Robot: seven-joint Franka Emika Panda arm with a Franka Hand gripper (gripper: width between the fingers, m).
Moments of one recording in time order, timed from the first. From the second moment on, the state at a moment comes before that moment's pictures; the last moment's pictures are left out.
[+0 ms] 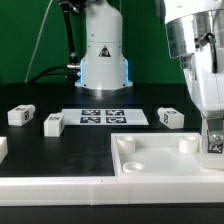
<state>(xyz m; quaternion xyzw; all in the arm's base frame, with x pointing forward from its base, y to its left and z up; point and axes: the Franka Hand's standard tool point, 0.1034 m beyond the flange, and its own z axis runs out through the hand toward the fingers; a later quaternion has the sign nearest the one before) 0.618 0.119 0.069 -0.63 0.76 -0.01 0.14</state>
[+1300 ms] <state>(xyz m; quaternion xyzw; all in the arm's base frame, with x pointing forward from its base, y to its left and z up) 0.629 0.129 0.079 -0.98 0.20 -0.05 0.07</state>
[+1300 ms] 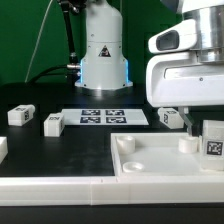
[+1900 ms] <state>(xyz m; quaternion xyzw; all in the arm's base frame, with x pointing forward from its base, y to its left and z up) 0.630 0.123 0.078 -0.99 0.08 -0.06 0.06</state>
